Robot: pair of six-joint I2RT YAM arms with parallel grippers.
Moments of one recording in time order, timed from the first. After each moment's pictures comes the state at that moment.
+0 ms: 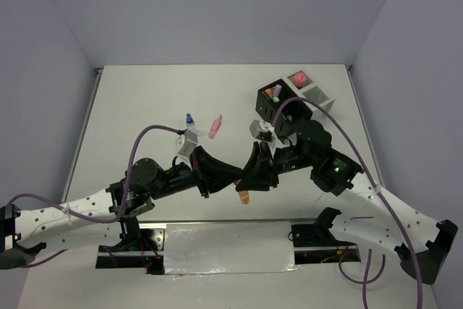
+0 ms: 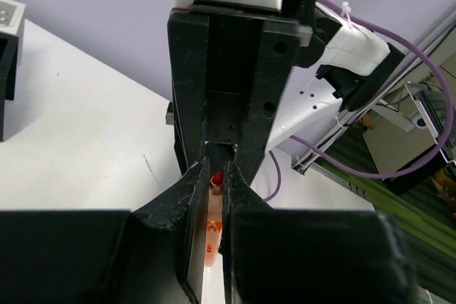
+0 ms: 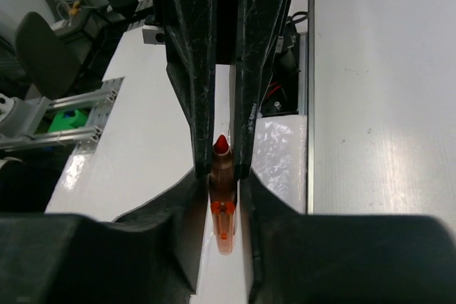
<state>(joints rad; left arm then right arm) -1.16 0.81 0.67 0.35 0.10 -0.54 0.79 0.85 0.86 -0.17 -0.95 0.25</state>
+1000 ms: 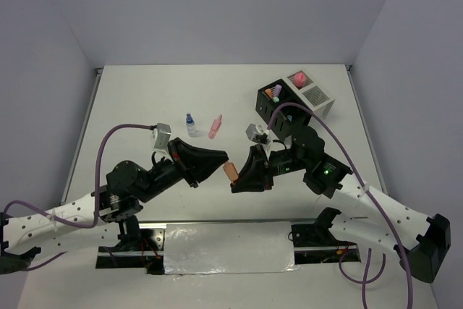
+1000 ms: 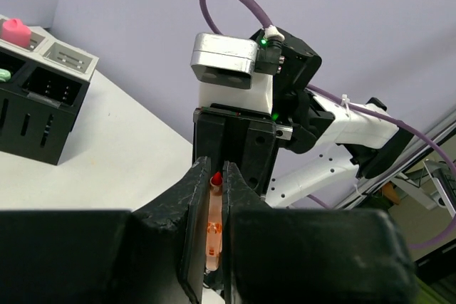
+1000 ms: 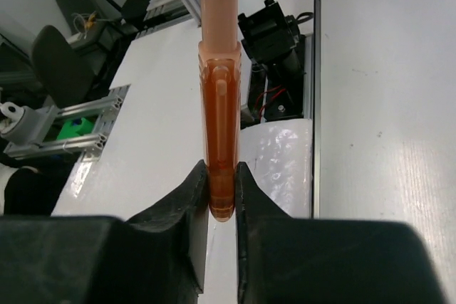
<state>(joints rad) -1.16 0.69 0.68 0.31 -0.13 -0.56 0.79 0.88 0.72 0.05 -0.96 0.34</state>
